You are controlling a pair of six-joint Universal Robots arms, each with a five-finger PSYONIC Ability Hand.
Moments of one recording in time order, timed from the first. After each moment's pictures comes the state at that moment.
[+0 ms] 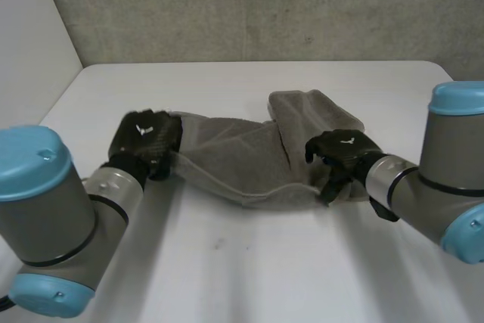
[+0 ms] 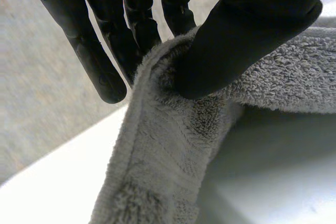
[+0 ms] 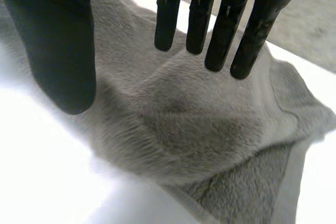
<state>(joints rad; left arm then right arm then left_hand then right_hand) 4.20 -1.81 -1.75 3.44 -1.63 3.36 1.93 -1.10 1.47 0.09 1.31 2.92 1.16 1.21 1.21 1.21 1.02 0.48 0.55 0.55 0.55 0.39</state>
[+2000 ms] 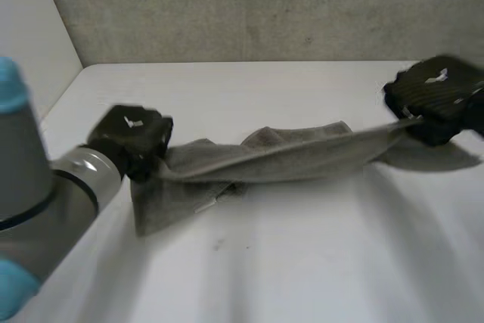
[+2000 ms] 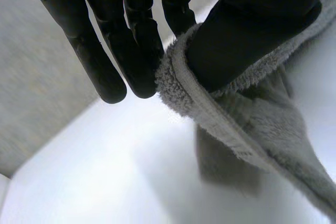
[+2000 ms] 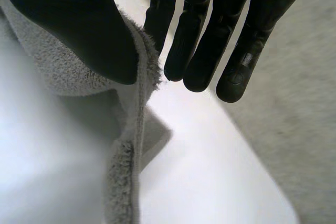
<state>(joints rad) 4.20 -1.74 -1.55 2.98 -1.63 3.51 1.66 -1.51 1.41 0.47 1.10 2.42 1.18 1.22 1.22 1.22 1.03 0.98 1.18 1.19 1.19 0.99</state>
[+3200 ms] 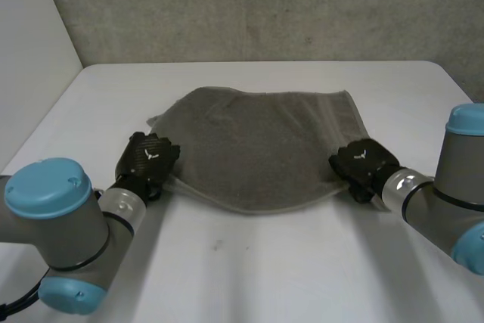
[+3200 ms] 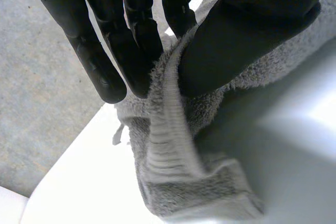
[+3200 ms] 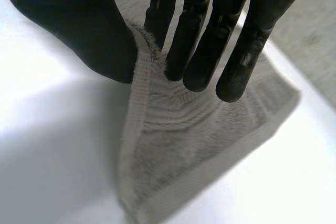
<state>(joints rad) 4.28 -1.99 -1.84 3.66 -1.56 3.70 1.83 -1.08 1.59 -0.01 1.27 2.50 1.18 1.20 1.20 1.20 1.03 0.98 1.18 1.19 1.19 0.99</state>
